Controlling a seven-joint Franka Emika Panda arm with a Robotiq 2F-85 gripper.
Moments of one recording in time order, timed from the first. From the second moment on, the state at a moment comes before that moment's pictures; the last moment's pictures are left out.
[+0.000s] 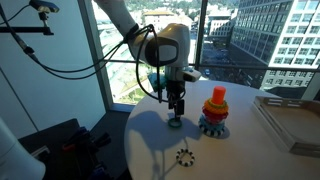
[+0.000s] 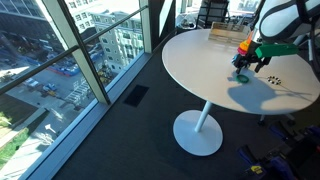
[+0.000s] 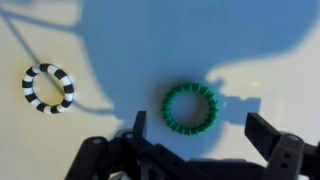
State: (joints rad) arm -0.06 0.34 -0.15 -2.21 -0.04 2.47 0.33
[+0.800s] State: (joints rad) arm -0.03 0.40 -0.17 -2.21 -0.04 2.55 0.41
